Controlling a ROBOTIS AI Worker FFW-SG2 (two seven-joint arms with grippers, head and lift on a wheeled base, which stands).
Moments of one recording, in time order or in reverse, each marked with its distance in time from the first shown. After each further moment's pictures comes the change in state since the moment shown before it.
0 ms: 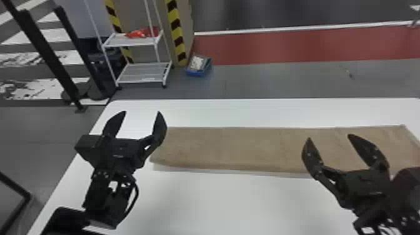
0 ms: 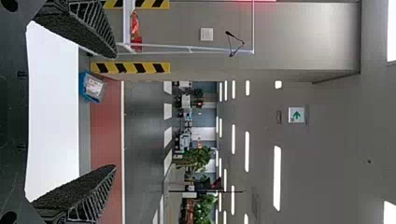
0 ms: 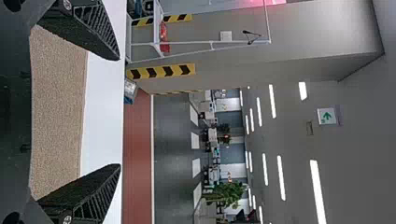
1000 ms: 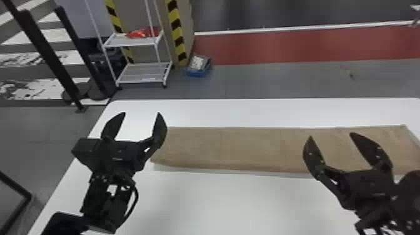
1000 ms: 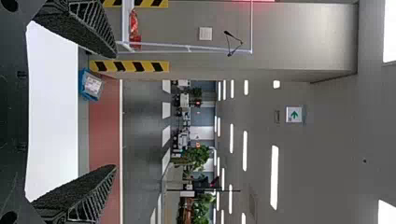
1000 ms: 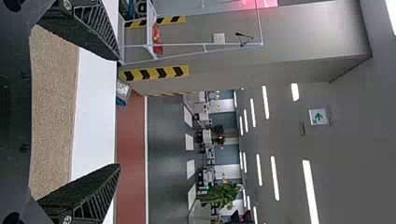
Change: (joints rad) left arm 0.036 -0.007 0.008 -0.044 -0.002 0.000 0.000; right arm 0.023 0.000 0.007 -0.033 -0.006 -0.016 0.000
